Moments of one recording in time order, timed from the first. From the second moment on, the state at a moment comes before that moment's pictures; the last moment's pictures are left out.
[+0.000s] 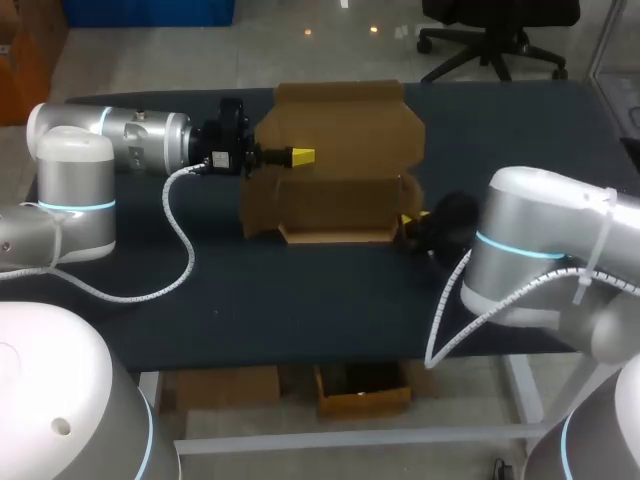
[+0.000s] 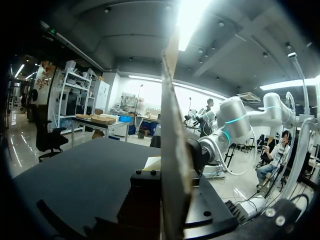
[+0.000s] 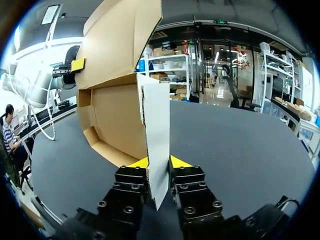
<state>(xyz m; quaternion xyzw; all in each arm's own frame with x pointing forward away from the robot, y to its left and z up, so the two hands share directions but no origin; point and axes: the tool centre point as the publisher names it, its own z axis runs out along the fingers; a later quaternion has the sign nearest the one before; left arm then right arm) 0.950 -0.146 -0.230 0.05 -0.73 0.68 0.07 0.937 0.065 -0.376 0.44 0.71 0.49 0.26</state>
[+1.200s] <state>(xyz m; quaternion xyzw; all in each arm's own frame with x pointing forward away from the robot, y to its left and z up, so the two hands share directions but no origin) 0.950 -0.146 -0.230 0.05 -0.73 0.68 0.07 0.913 0.079 -0.376 0.47 0.69 0.47 0.28</state>
